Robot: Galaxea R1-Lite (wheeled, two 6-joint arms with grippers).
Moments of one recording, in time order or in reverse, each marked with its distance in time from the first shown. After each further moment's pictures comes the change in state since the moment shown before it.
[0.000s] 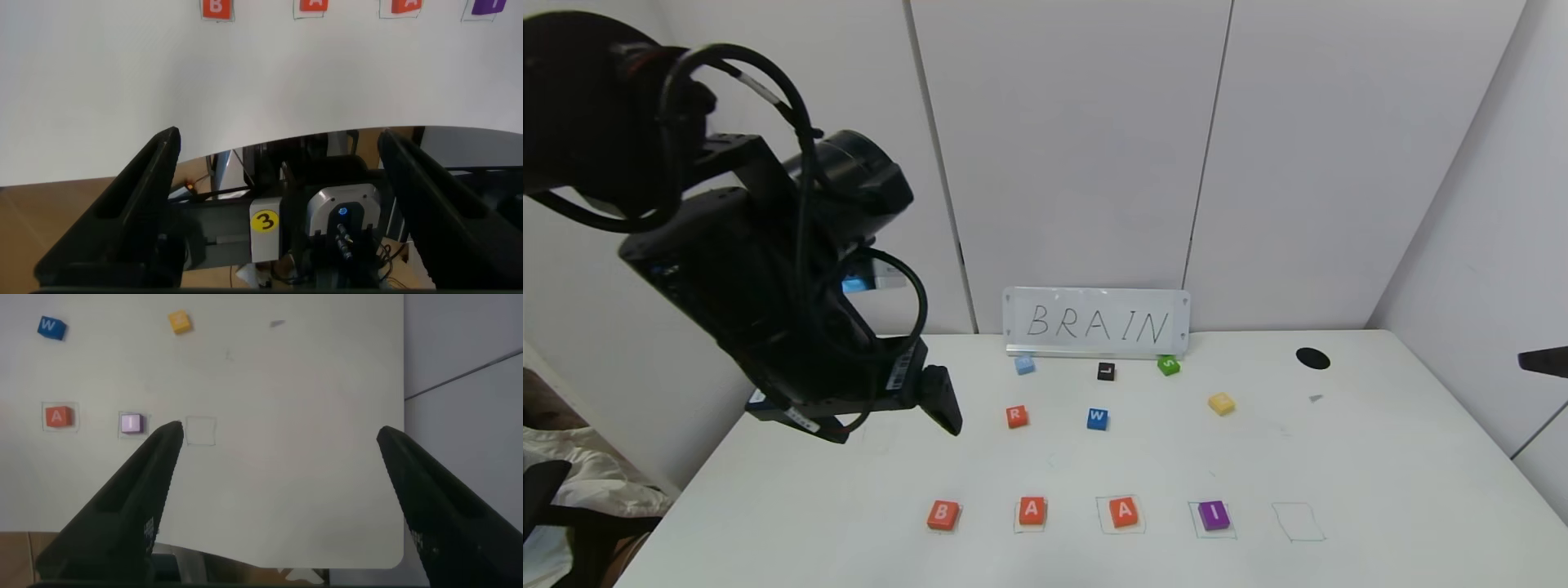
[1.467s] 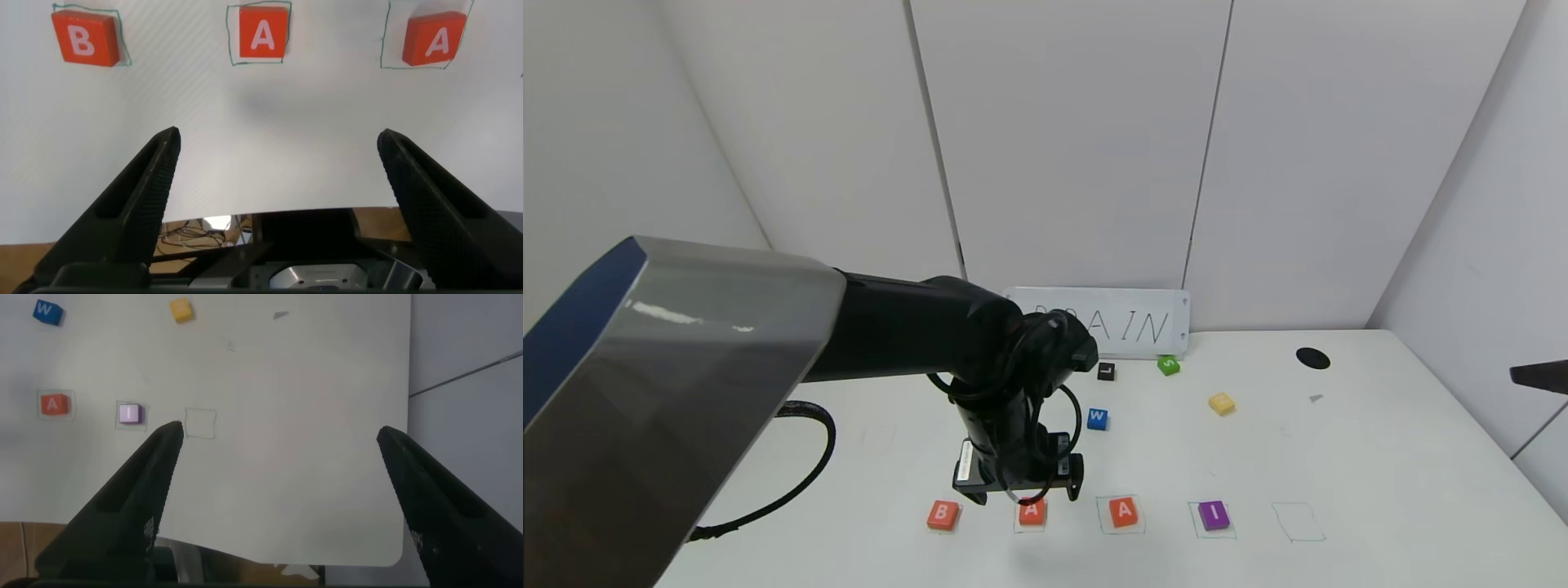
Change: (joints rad) left arm -0.189 0.364 0.139 -0.387 0.075 -0.205; right arm 0.021 -0.003 0.031 -0.008 -0.011 -0.012
